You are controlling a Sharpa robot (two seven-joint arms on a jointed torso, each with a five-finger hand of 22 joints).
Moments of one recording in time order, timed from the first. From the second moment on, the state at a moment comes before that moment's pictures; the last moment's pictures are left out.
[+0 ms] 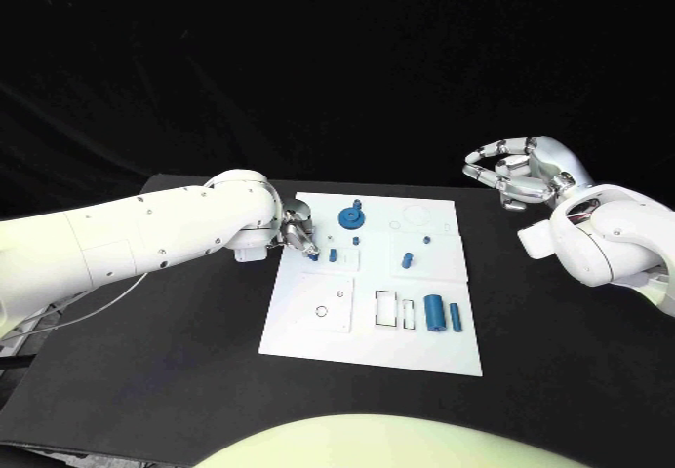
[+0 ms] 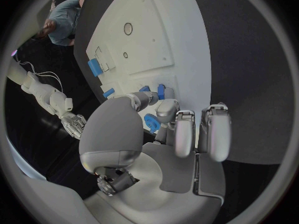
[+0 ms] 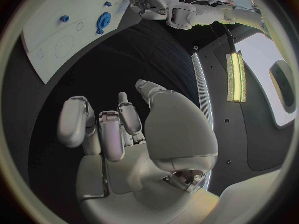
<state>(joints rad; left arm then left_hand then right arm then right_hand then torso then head) 1.26 -0.71 -0.08 1.35 -1.13 0.23 -0.49 1.14 -0.17 0.71 0.18 0.37 0.84 0.08 0.73 0.69 1.32 -0.01 1.20 1.05 1.47 -0.06 1.57 1.31 0.04 1.47 0.04 1.50 1.31 1.32 -0.91 -0.15 1.50 -0.57 -0.49 0.25 1.27 -0.15 0.39 0.20 0.24 0.76 0.17 0.34 0.50 1.32 0.09 1.32 1.29 1.47 0.01 1.49 1.31 0.08 1.38 0.11 1.24 1.21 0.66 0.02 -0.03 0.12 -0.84</state>
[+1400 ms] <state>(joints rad) 1.24 -0.73 -0.08 1.38 -1.15 0.09 -0.47 1.14 -0.17 0.71 0.18 0.40 0.85 0.08 0.73 0.69 1.33 -0.01 1.20 1.05 1.47 -0.06 1.57 1.31 0.04 1.47 0.03 1.50 1.31 1.31 -0.91 -0.15 1.50 -0.57 -0.49 0.25 1.26 -0.15 0.39 0.20 0.24 0.76 0.17 0.34 0.50 1.32 0.09 1.33 1.29 1.47 0.01 1.49 1.31 0.08 1.39 0.11 1.24 1.21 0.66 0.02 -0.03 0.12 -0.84</state>
